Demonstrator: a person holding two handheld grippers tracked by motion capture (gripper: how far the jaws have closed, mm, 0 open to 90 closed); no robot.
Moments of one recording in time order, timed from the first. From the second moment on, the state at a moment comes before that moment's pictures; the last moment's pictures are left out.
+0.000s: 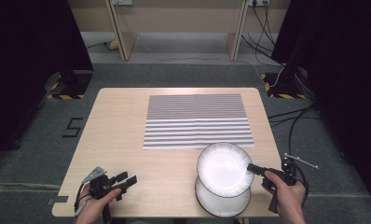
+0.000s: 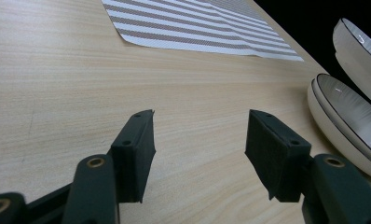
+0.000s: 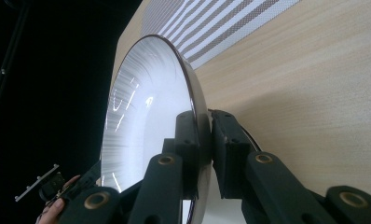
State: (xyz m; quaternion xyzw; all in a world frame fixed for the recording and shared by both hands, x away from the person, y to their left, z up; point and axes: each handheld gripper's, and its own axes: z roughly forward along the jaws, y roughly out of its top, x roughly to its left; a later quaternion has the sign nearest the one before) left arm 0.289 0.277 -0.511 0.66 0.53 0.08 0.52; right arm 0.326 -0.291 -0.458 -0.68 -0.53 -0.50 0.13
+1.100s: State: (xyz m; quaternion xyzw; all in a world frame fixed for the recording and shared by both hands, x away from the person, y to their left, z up) left arm 0.289 0.278 -0.512 0.66 0.53 0.08 0.52; right arm 0.341 -0.290 -0.446 -0.68 -0.52 -0.51 0.13
